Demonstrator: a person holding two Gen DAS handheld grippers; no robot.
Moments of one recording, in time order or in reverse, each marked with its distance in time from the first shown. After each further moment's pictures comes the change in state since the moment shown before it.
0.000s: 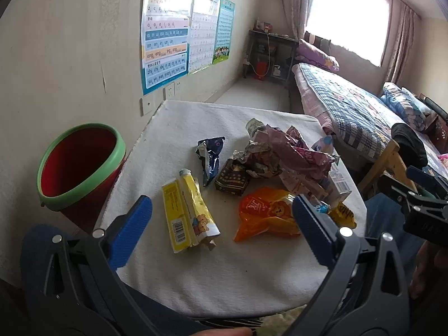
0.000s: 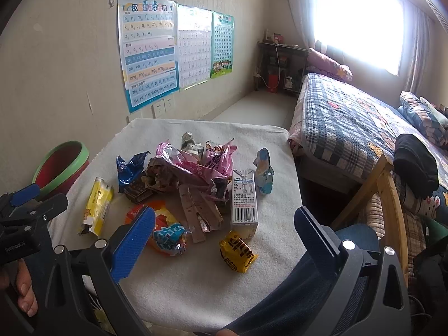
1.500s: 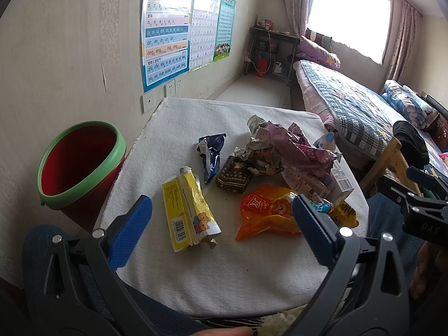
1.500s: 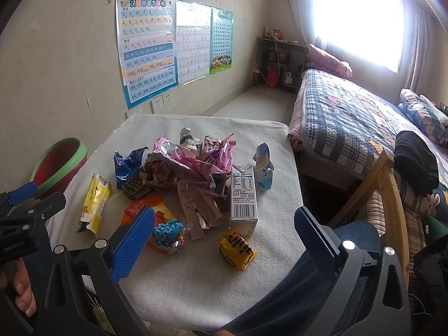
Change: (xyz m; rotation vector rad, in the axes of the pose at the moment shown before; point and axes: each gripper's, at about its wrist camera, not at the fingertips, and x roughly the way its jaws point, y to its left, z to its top) left arm 0.002 0.000 0.000 0.001 0.015 0.006; right arm 0.005 -0.002 -0.002 0.005 0.021 -0.005
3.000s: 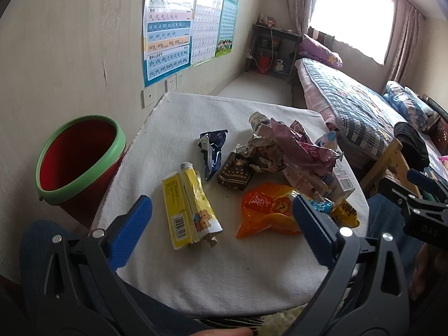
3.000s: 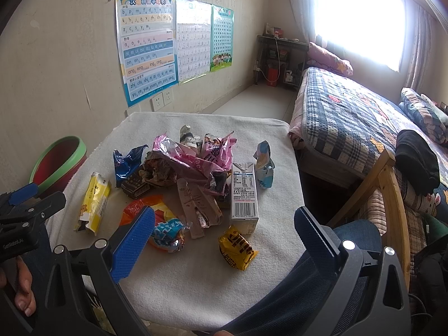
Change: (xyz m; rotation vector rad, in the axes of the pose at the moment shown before) left arm 0.004 0.003 -0.002 -0.019 0.022 -0.001; right arm 0.004 0.000 -0.002 0.001 0.012 0.001
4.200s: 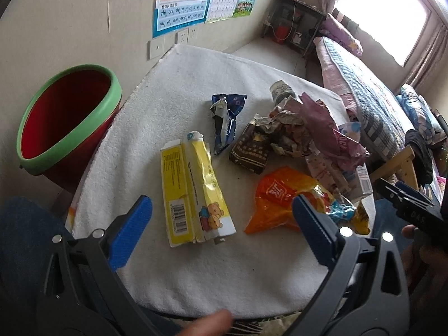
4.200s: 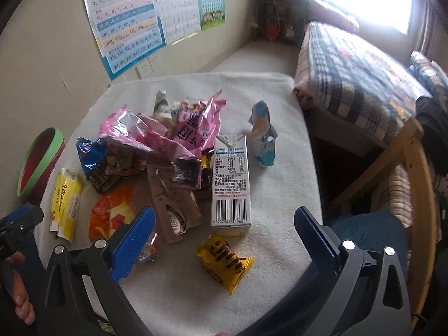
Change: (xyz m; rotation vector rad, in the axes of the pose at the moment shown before) left arm 0.063 0.028 0.010 -0.145 0.238 -0.011; right arm 0.093 -0.036 0.017 0.078 0.255 0.044
